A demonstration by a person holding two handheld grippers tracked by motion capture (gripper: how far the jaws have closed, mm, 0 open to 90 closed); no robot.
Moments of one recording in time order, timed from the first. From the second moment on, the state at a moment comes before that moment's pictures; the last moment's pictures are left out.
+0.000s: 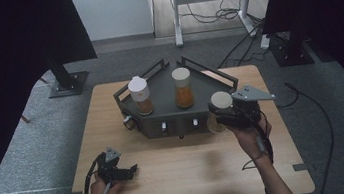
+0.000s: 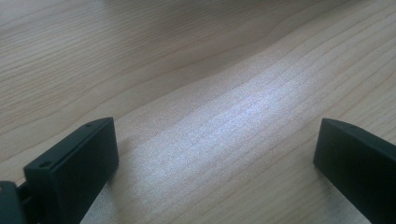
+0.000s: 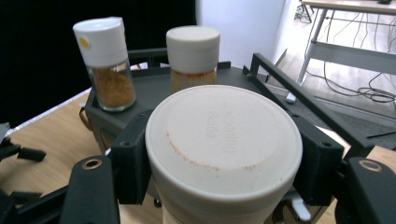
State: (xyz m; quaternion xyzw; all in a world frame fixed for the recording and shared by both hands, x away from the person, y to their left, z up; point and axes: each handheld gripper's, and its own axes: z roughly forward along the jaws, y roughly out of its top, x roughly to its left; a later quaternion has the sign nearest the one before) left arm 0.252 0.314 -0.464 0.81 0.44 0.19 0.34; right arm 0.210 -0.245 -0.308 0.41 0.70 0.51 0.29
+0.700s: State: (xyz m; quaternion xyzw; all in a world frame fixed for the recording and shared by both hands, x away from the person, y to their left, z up) left arm 0.252 0.315 -0.464 0.81 0.43 0.19 0.34; right arm 0.250 -0.231 -0.288 0.41 0.69 0.50 0.30
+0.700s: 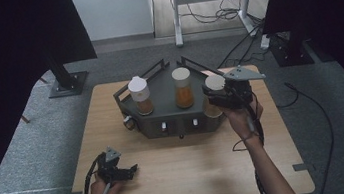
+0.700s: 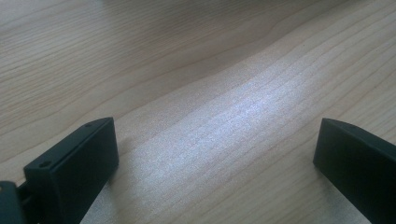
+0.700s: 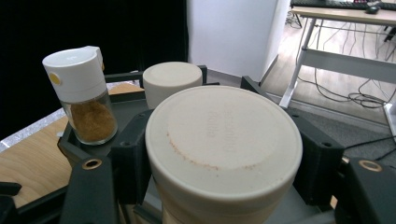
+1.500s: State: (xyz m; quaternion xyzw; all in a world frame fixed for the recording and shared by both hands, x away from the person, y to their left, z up) left arm 0.253 0.315 -0.463 0.81 0.43 0.19 0.34; right arm 0.292 -0.220 -0.296 0.43 0.68 0.49 0.32
